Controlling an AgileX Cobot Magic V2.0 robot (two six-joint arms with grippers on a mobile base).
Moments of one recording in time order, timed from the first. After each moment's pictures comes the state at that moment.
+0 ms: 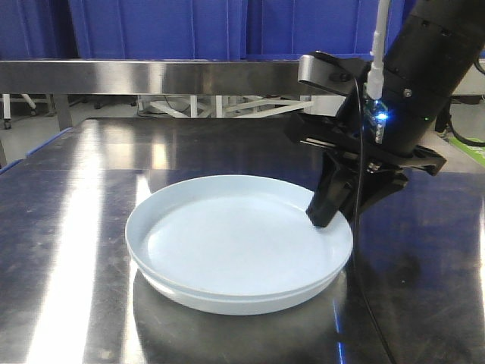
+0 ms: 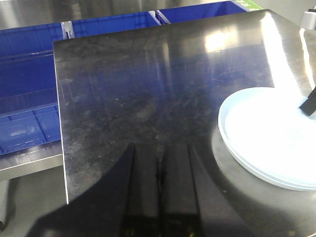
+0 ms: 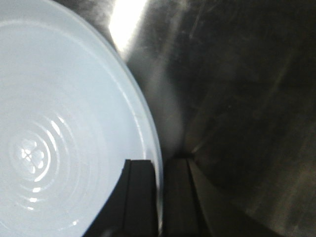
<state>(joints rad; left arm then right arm) -0.51 0.38 -0.42 0.22 0.49 -0.26 0.35 1.76 -1.13 0.48 0.77 -0.24</state>
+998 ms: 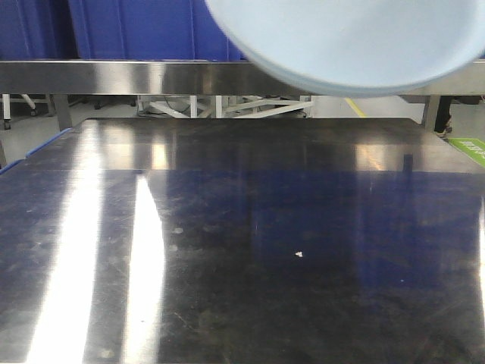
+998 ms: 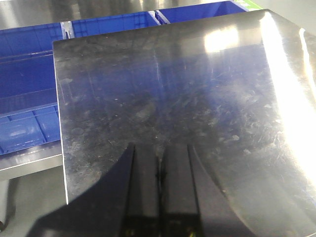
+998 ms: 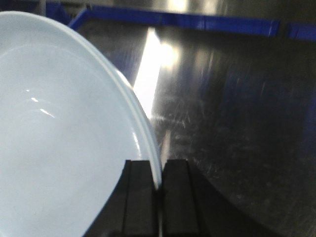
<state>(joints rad) -0.51 0.38 -0.42 0.22 0.49 -0.26 0.24 0.89 -0.83 0.44 0.48 -0.24</state>
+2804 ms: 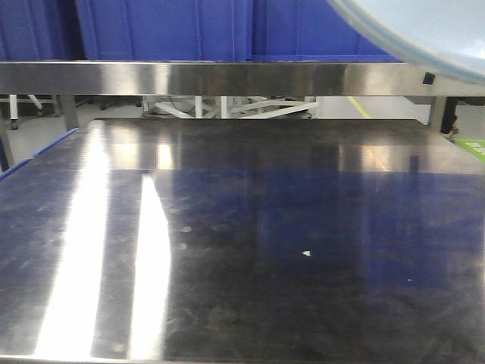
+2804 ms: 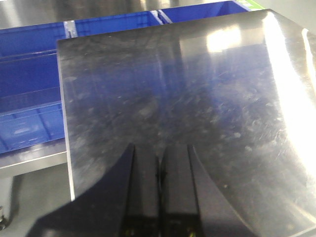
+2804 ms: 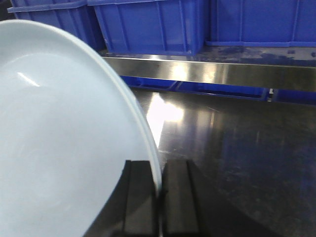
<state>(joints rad) -0.51 0.38 -0.42 0.22 0.49 -0.26 0.24 0.40 -0.57 0.44 0.42 -0.25</state>
